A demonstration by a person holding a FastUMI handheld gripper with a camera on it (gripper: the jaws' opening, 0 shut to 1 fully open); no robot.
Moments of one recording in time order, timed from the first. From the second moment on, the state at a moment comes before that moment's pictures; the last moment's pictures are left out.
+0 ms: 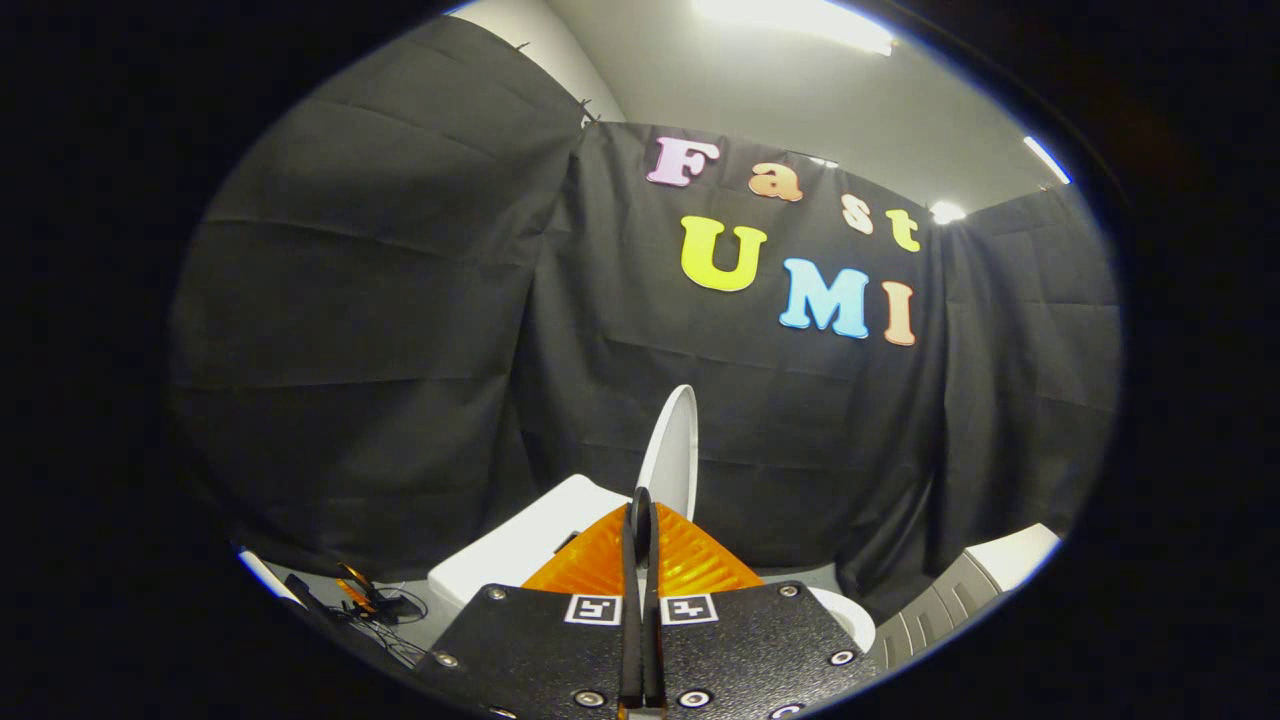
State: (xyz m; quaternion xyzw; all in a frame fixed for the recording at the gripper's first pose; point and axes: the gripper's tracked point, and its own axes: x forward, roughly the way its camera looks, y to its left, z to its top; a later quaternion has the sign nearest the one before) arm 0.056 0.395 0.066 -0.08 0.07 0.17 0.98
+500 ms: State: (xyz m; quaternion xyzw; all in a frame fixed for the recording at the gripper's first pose) arm 0.055 0.442 0.059 -0.09 0.07 0.22 0.97
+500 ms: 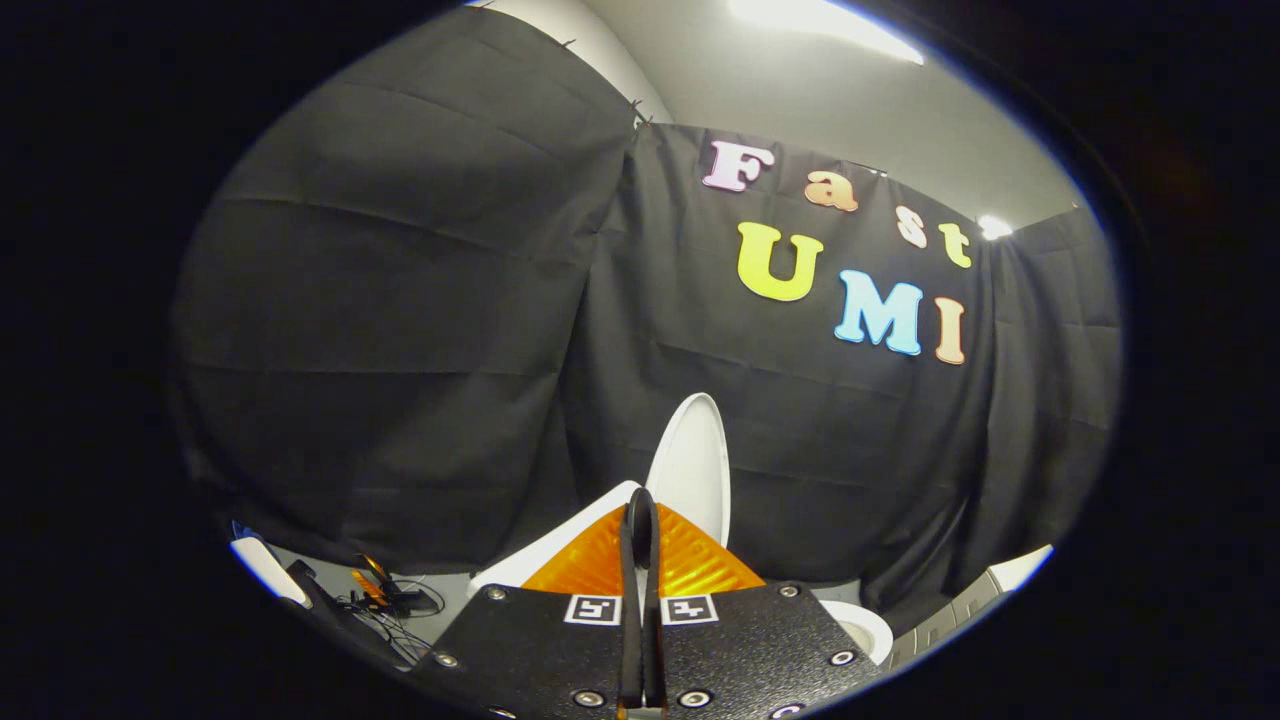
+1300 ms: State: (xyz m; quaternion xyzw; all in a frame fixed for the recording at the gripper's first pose) arm 0.036 0.371 0.125 -0.05 -0.01 0.25 0.97
